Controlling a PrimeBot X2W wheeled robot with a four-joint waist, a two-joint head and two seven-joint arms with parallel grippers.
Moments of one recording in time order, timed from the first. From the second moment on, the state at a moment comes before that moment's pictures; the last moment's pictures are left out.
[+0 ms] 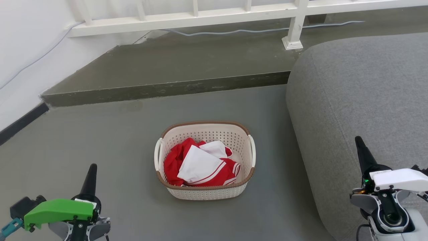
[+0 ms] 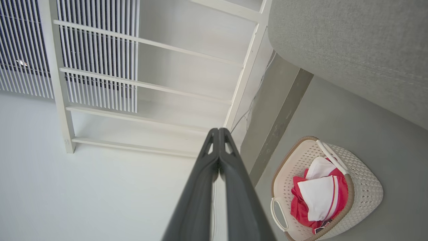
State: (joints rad) left arm -0.06 0.03 0.03 0.27 -1.31 -0.11 0.03; right arm -0.05 -0.08 -0.01 0.28 1.35 0.09 0.01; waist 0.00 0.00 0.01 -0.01
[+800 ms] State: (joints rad) left arm -0.06 0.03 0.08 0.28 -1.58 -0.12 0.11; right arm -0.06 -0.06 -0.10 0.28 1.60 0.11 0.08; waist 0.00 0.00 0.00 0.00
